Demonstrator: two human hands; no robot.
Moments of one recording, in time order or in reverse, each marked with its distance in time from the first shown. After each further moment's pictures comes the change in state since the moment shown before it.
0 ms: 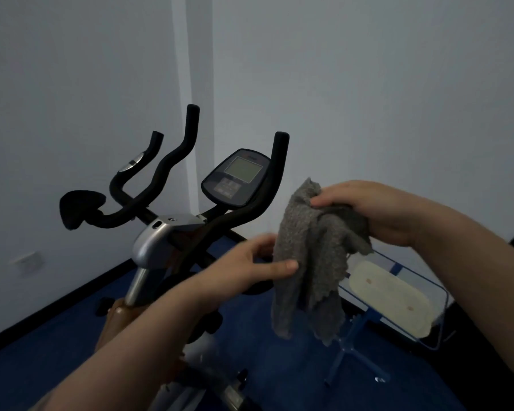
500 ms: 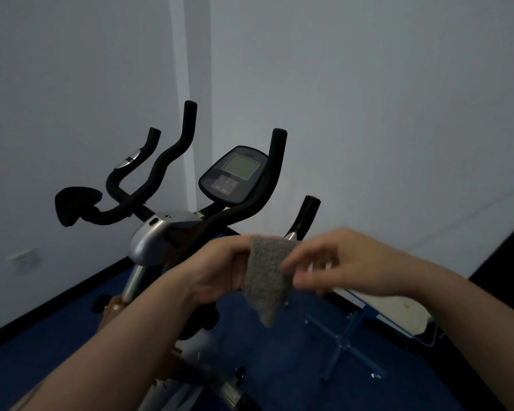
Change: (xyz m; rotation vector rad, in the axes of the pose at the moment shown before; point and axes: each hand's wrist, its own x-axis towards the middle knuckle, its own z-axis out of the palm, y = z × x) left_hand 0.007 -0.013 -0.016 -0.480 -0.011 -0.202; right_hand -0.024 0.045 0.026 -0.548 -0.160 -0.271
